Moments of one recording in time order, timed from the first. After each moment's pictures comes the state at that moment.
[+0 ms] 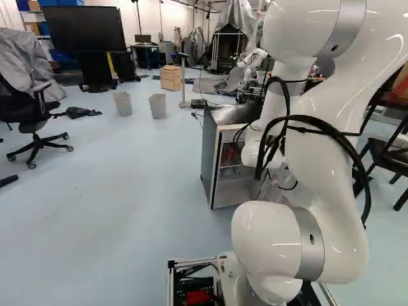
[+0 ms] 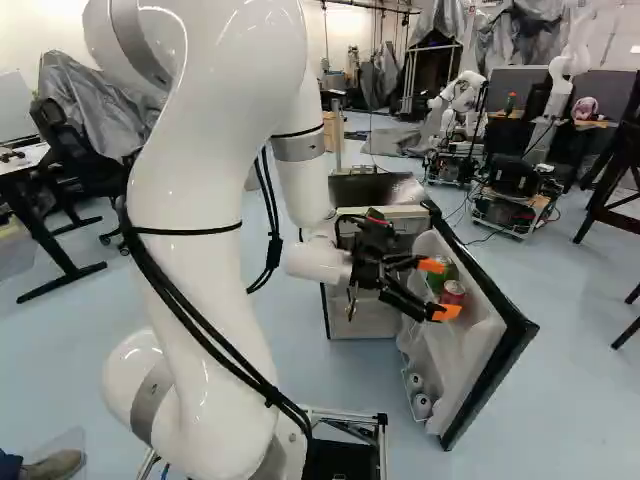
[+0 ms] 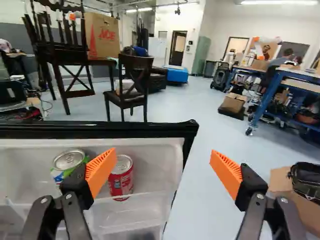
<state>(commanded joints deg) -17.4 -23.4 -26.0 72.1 80.5 -9.0</state>
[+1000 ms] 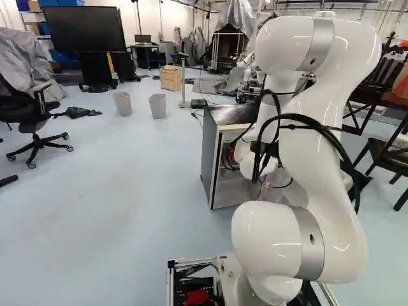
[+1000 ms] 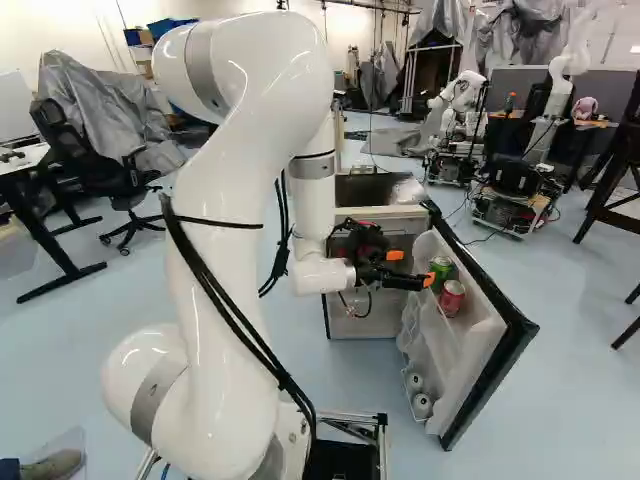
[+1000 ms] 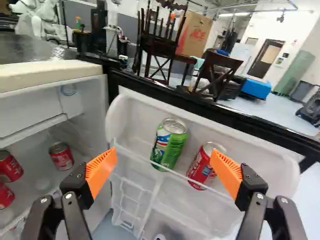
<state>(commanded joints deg) -17.2 -33.9 -28.9 42.0 80.5 -9.0</state>
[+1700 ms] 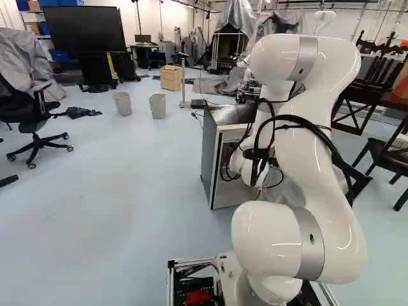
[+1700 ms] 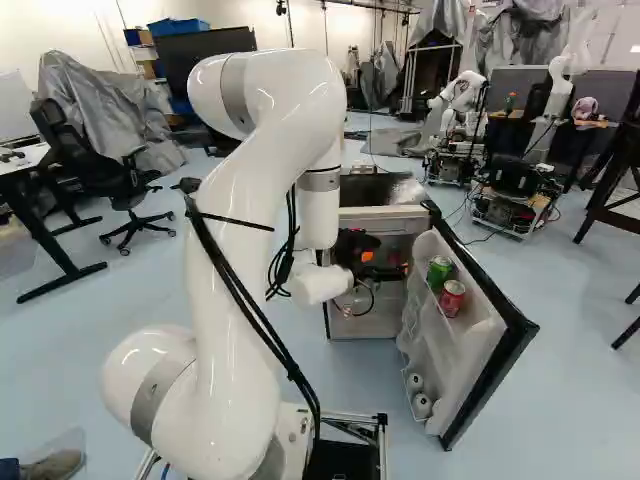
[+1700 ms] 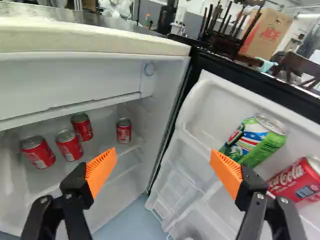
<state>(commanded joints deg) -17.2 -40.7 -31.5 20.9 80.5 -9.0</state>
